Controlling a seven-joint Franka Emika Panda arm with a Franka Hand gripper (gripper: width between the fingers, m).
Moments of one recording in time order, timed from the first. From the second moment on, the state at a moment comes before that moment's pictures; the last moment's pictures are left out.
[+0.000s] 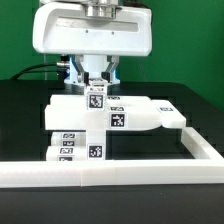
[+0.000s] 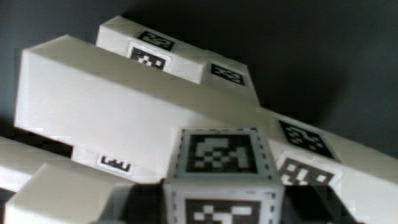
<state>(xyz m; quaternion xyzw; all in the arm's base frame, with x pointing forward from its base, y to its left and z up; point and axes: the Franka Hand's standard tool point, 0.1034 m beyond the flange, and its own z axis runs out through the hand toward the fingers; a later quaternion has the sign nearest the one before) 0.540 -0.029 0.123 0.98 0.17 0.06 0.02</state>
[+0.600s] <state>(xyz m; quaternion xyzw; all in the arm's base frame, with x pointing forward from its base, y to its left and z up) 0.540 -0.028 0.122 1.00 0.00 0.07 0.01</state>
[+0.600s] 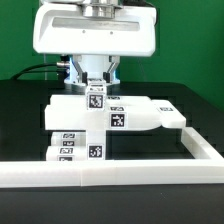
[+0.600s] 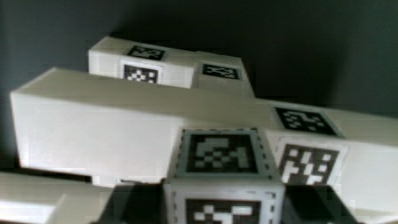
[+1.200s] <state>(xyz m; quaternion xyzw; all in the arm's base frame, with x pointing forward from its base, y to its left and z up) 0.541 -0.025 0.122 0.96 -0.26 0.07 -0.01</state>
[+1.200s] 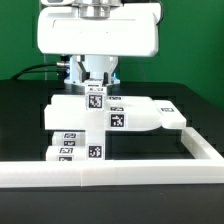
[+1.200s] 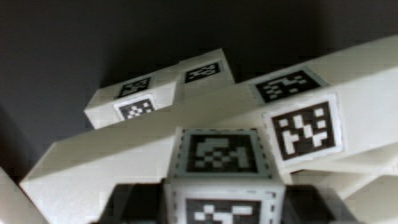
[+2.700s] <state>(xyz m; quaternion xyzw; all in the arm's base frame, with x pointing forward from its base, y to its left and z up) 0.544 -0.019 0.121 0.95 -0.29 0.08 -0.02</state>
